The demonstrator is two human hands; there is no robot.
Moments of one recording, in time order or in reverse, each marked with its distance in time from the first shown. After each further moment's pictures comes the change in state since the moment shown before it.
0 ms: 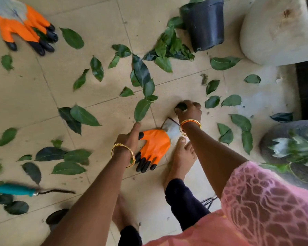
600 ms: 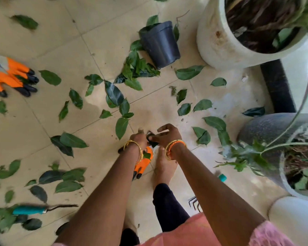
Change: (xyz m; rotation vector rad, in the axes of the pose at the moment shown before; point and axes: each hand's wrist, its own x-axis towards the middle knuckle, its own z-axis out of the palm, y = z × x) left_hand -0.085 0.099 0.075 0.119 -0.185 -0.020; right_hand -0.051 -0.003 -0.089 0.596 -0.424 0.333
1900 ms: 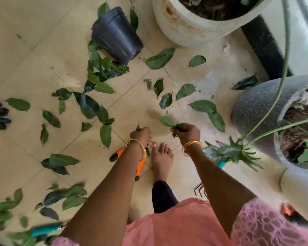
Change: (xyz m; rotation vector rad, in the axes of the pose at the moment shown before) left_hand 0.034 0.010 0.072 0.028 0.026 -0.076; right_hand 0.000 0.036 -0.081 0.078 0.285 -0.227
